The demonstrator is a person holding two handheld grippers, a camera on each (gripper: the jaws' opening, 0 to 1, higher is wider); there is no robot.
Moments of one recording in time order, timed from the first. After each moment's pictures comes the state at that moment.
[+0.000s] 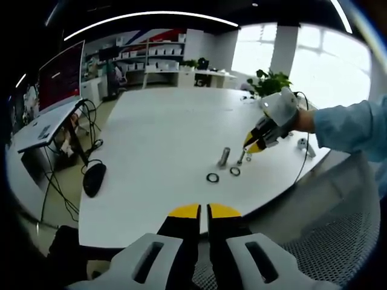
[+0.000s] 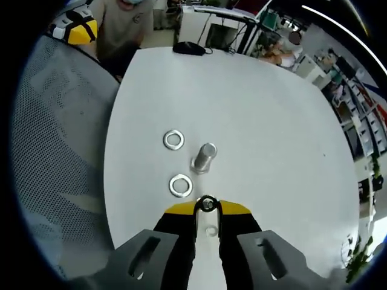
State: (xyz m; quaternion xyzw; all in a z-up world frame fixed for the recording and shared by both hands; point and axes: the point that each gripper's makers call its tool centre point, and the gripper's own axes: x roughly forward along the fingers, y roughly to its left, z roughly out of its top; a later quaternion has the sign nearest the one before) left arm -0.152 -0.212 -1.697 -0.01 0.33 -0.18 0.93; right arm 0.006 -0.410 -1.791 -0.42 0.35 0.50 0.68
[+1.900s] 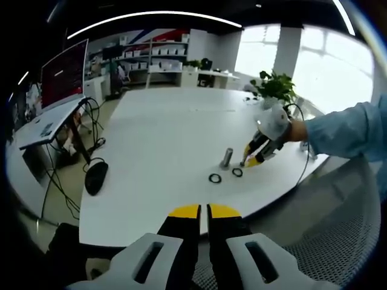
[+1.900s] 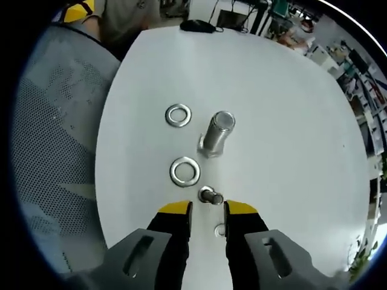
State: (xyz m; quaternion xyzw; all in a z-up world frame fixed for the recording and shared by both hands) left arm -0.151 -0.209 -1.697 -0.01 0.33 -0.17 0.93; right arm 0.003 -0.424 -1.836 -0.43 0.39 0.51 0.63
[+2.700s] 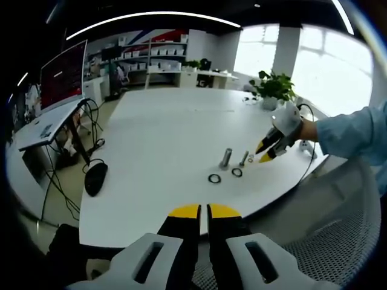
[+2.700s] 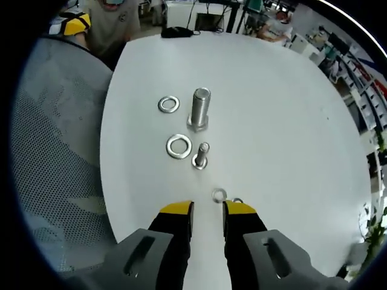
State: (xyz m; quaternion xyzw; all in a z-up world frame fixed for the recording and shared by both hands) left arm -0.151 -0.209 -1.696 -0.01 0.33 -0.17 0.93; right arm -0.001 -0.465 -1.824 -0.38 0.41 0.47 0.68
